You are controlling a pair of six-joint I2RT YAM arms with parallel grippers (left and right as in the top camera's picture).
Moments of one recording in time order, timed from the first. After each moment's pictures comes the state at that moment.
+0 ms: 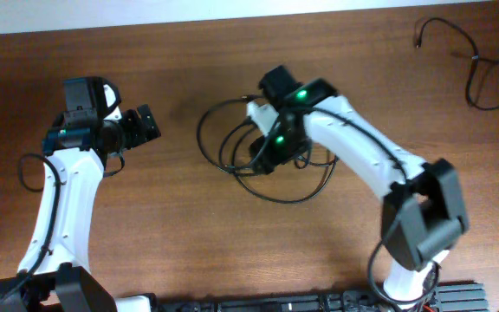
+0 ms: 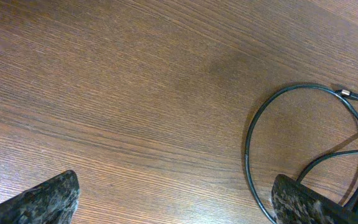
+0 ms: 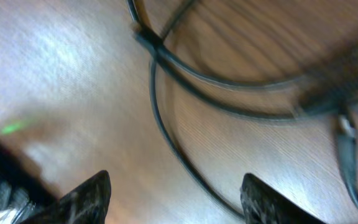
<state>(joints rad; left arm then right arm) 0.09 1.53 1.20 -0.74 0.09 -0.26 0.54 1.94 1.54 -1.05 -0.35 -0.03</state>
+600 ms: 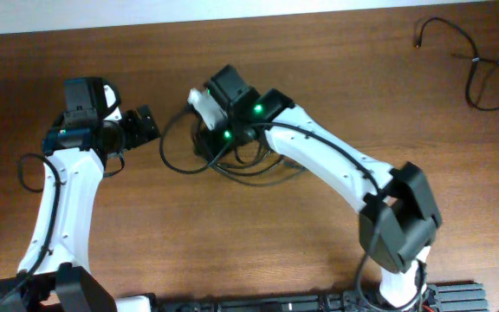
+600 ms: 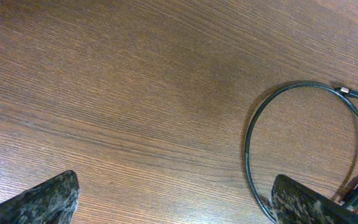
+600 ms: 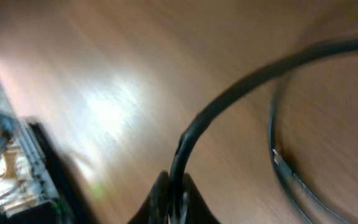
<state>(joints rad) 0.09 1.53 1.20 -0.75 0.09 -0.27 0.69 1.98 1.71 -0.72 -0.52 0.18</state>
